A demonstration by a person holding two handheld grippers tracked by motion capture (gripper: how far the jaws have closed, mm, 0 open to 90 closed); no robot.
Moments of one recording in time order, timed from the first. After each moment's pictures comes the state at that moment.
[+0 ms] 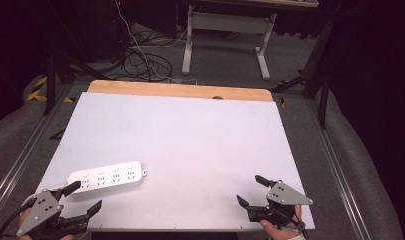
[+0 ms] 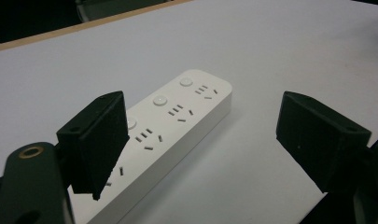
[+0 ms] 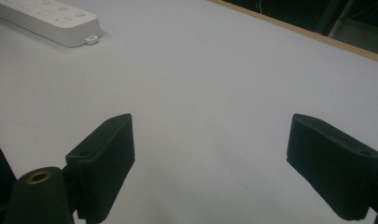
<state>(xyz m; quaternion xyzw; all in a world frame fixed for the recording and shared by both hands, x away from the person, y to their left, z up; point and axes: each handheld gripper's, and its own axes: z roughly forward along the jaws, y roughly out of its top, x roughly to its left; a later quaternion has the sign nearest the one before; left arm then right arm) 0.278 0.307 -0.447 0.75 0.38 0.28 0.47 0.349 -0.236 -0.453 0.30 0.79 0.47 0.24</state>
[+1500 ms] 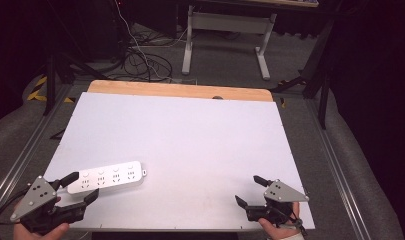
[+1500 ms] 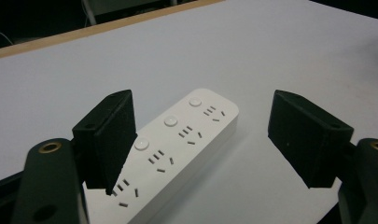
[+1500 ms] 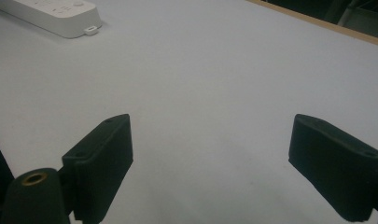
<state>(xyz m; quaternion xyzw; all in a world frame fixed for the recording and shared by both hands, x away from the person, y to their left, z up) 0.294 0.307 -0.413 0.75 0.40 0.27 0.46 0.355 -0.233 -0.459 0.30 0.80 0.47 0.22</state>
